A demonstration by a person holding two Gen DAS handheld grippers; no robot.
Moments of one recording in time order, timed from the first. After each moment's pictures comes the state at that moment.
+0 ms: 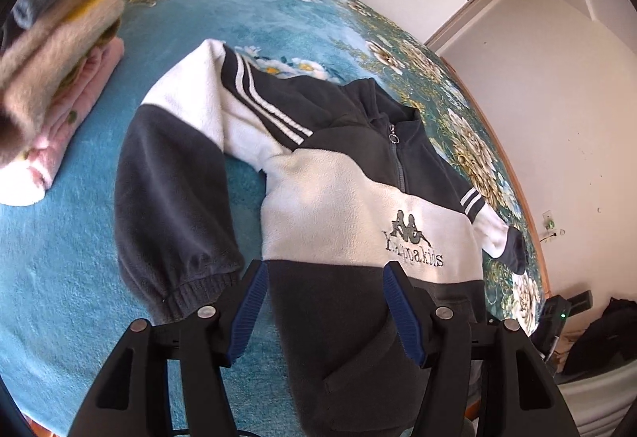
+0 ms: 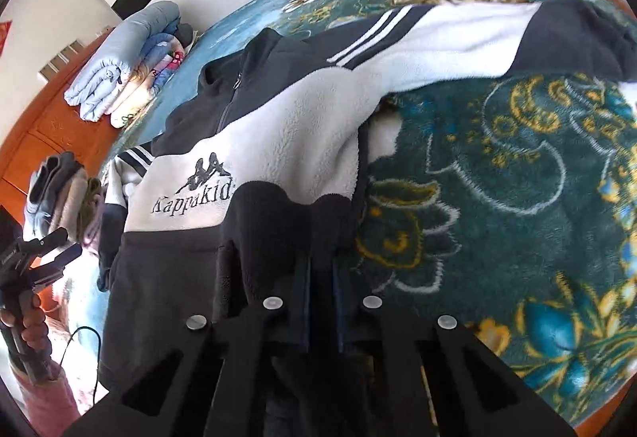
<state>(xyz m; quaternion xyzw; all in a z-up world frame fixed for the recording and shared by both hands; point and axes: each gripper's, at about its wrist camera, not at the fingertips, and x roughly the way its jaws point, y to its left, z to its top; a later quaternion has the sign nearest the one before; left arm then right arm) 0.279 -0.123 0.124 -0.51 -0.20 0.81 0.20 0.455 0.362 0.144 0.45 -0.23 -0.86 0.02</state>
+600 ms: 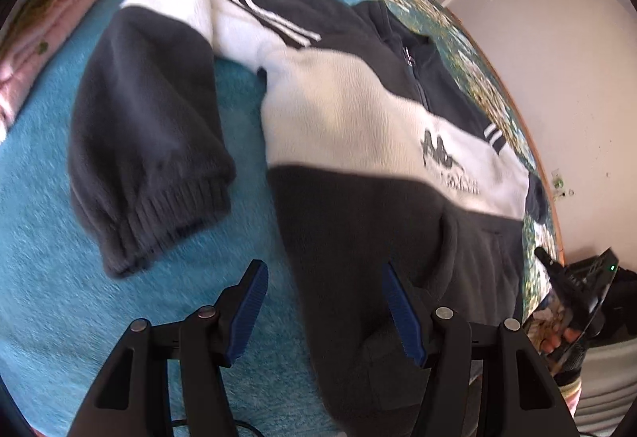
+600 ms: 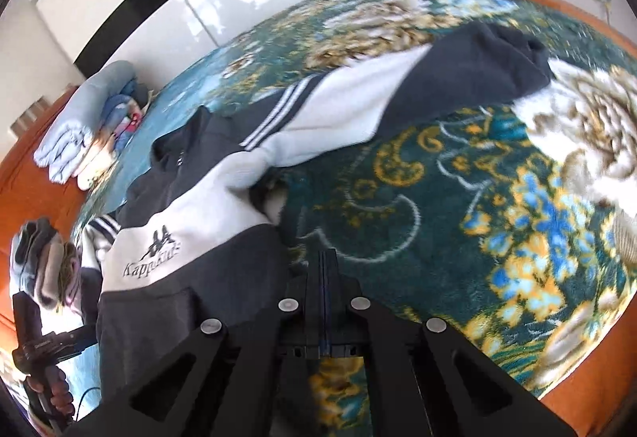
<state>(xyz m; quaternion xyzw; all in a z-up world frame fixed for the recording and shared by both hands) 0.302 -0.091 0.055 -0.58 -0.15 0.77 0.23 0.487 0.415 0.165 0.39 -0.25 -0.88 -0.07</state>
